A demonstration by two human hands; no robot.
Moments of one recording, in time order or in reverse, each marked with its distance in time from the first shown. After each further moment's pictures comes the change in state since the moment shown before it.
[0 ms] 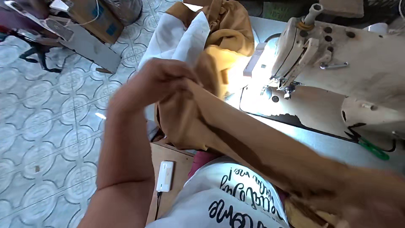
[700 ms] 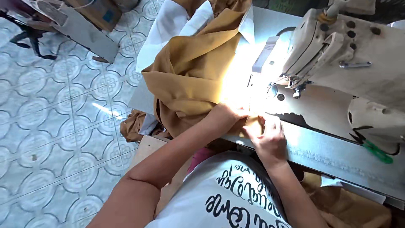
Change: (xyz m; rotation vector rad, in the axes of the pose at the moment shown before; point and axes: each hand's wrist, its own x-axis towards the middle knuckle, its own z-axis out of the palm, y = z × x) left_hand 0.009 0.011 0.172 0.250 -0.047 -0.016; right_hand 0.017 0.105 0.144 -0.717 -0.093 0.016
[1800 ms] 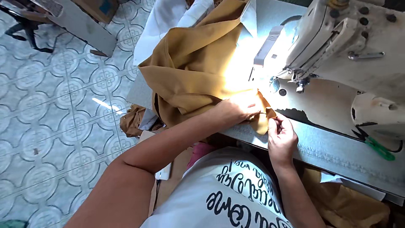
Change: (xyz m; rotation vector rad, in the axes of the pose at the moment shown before) left_hand 0.018 0.000 0.002 0.080 -0.115 0.208; right_hand -0.009 0.017 -0.003 0.450 0.120 0.255
